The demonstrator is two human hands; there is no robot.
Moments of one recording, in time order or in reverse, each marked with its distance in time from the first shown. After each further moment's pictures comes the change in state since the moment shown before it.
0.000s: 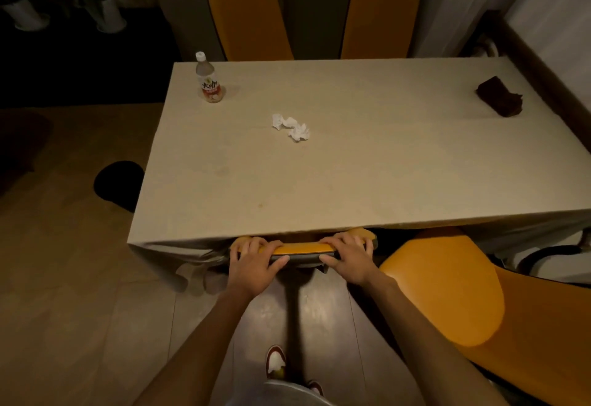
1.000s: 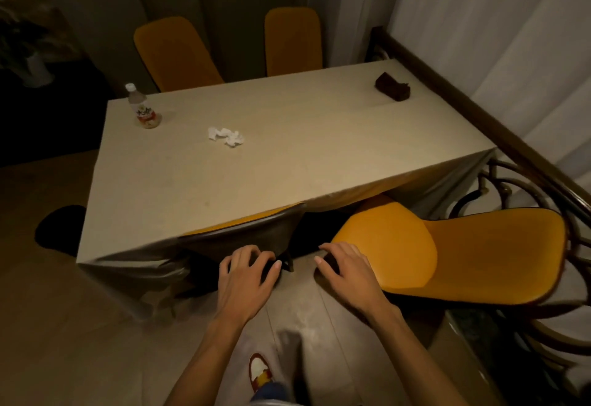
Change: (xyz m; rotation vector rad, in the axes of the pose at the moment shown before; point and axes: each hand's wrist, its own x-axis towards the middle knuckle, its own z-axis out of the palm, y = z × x) left_hand -0.146 0.107 0.005 0.018 0.241 0.265; right_hand -0.224 0.023 0.018 0.120 0.514 0.043
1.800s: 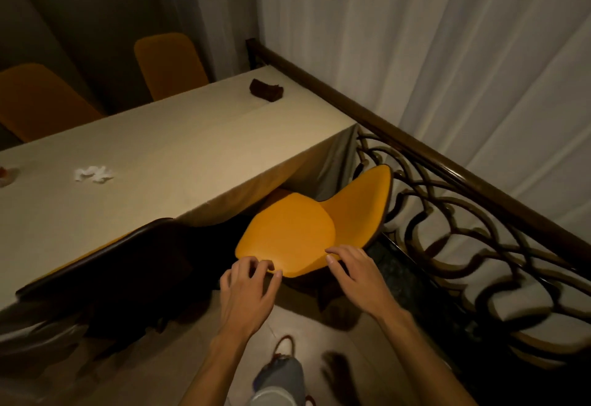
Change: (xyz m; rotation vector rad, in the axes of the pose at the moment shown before) left_hand -0.065 0.317 0.098 -0.050 -0.029 0.236; right_hand -0.198 0.251 -0.176 0.124 0.207 0.159
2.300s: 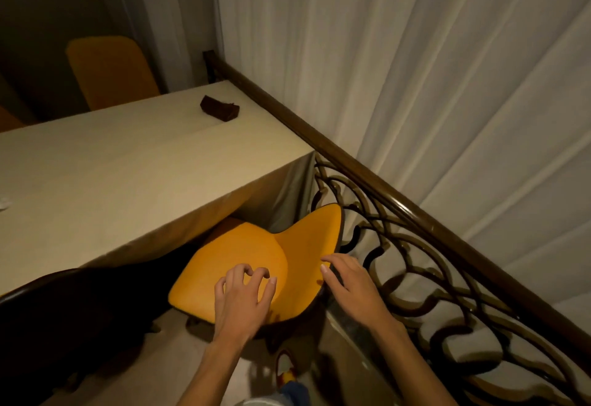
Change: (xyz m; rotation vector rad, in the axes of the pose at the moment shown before) left_hand 0.133 0.115 0.095 -0.043 0.029 0.055; right_hand 0.081 0.121 -0.102 -0.064 0.026 0.087
